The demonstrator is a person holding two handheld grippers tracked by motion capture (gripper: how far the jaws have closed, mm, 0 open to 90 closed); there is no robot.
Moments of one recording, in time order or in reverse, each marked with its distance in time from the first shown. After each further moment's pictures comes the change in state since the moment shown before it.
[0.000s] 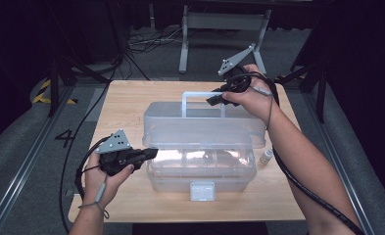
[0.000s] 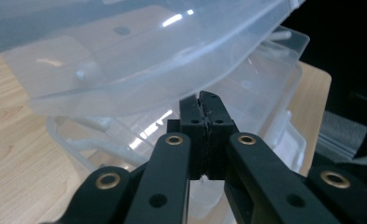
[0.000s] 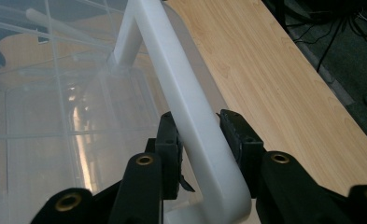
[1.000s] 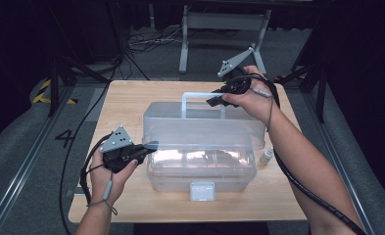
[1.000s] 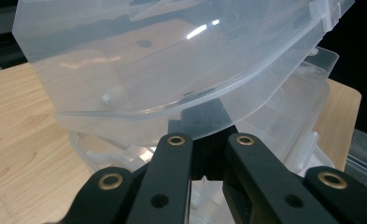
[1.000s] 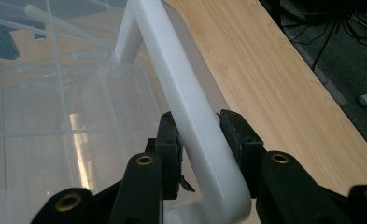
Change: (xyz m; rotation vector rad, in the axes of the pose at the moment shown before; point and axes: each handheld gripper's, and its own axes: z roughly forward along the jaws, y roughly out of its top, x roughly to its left) left arm 0.000 0.004 0.006 -0.032 0.083 0.000; right arm 0.006 -0.001 -0.001 0.002 -0.020 -0.011
